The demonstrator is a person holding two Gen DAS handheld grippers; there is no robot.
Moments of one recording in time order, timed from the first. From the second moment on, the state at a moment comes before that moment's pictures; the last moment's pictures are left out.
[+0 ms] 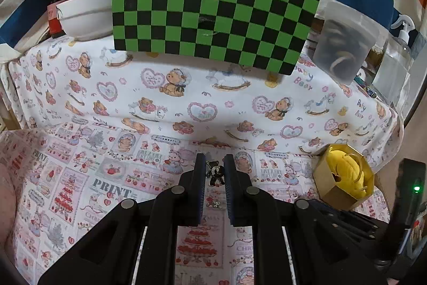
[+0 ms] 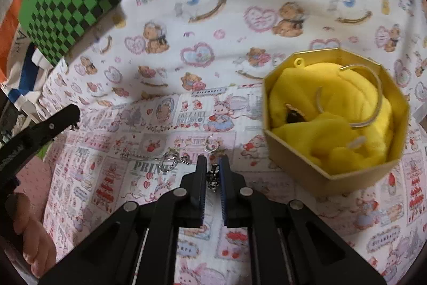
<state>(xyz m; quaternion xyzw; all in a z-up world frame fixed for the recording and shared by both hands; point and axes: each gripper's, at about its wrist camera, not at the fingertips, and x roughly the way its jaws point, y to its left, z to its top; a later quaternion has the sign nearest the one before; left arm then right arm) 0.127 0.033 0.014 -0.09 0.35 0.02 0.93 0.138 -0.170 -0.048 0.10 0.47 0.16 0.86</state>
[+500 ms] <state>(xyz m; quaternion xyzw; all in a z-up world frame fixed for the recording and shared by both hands) 0.103 0.013 0.043 -0.06 0.29 -0.03 0.95 0.093 -0.239 0.045 0.17 0.33 0.23 0.90</state>
